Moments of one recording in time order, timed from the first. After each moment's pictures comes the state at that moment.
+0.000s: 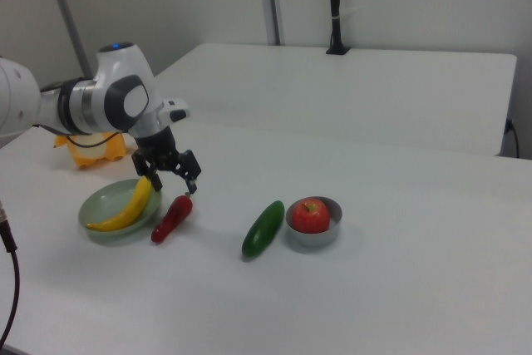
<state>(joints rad) 0.17 0.35 0.04 -1.77 -0.13 2.15 0.10</state>
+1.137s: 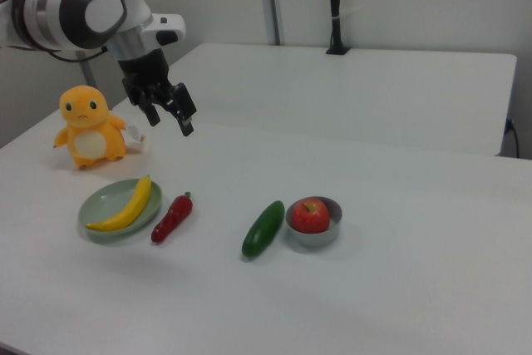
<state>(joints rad) 0.12 0.03 -0.05 -1.71 -0.06 1.87 0.19</state>
